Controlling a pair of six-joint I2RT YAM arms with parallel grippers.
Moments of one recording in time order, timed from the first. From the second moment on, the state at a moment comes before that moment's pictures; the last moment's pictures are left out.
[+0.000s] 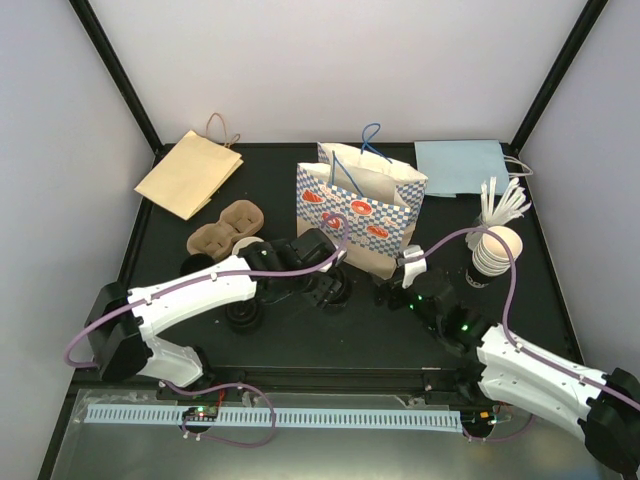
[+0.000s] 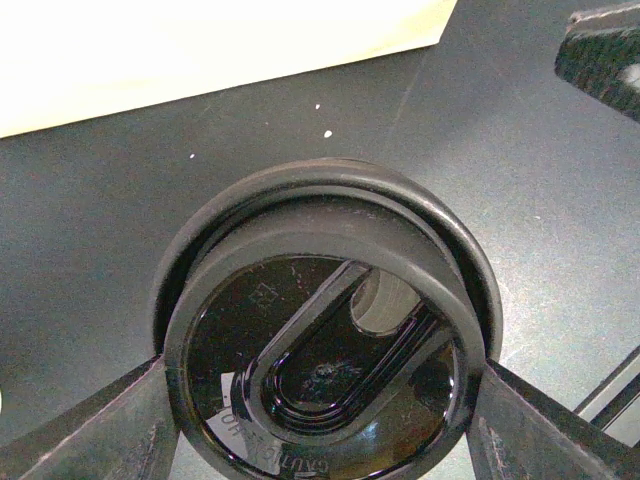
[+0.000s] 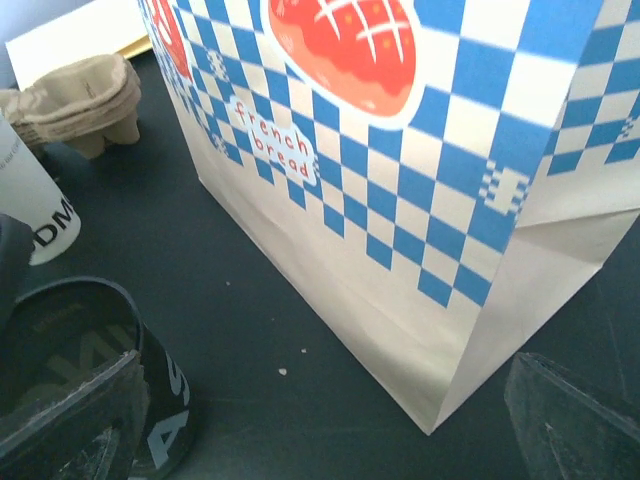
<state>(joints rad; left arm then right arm) -0.98 1.39 1.10 -0.76 -0.05 -0.28 0.81 0.80 0.31 0.03 0.26 0.31</state>
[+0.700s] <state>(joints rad) -0.98 1.44 1.13 -0.77 -0.06 -0.26 0.81 0.80 0.31 0.08 0.27 0.31</state>
